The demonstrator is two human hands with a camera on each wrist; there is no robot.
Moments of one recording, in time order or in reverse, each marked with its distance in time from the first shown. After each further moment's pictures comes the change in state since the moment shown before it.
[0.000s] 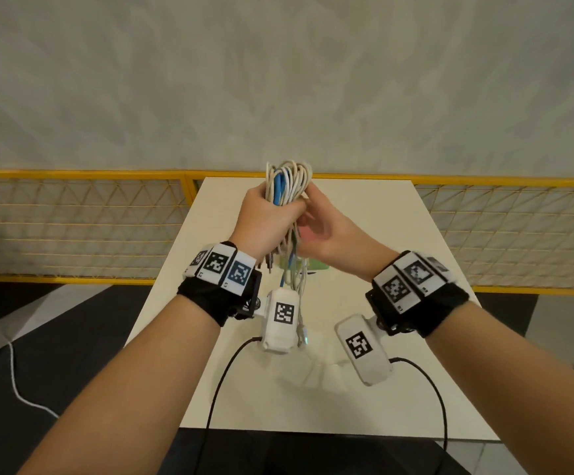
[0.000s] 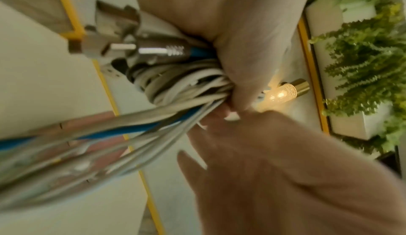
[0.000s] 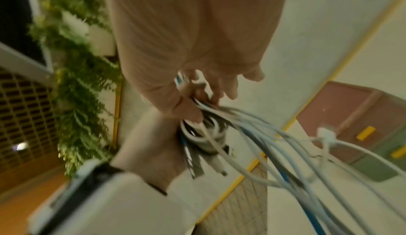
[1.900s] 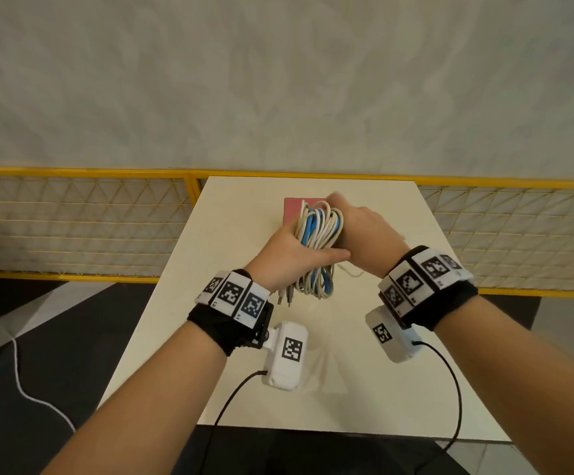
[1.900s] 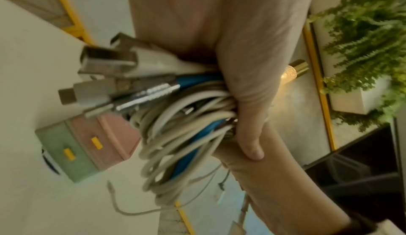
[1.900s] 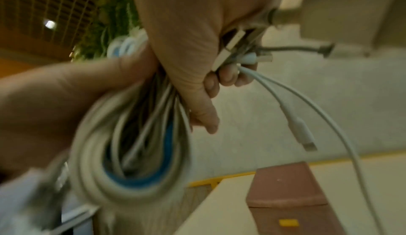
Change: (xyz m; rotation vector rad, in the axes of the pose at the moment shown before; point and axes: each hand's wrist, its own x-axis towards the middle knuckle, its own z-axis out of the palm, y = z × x) left_hand -0.031 -0.019 0.009 0.047 -0.365 -0.071; right_hand -0.006 0.002 -0.022 -1.178 0.111 0.086
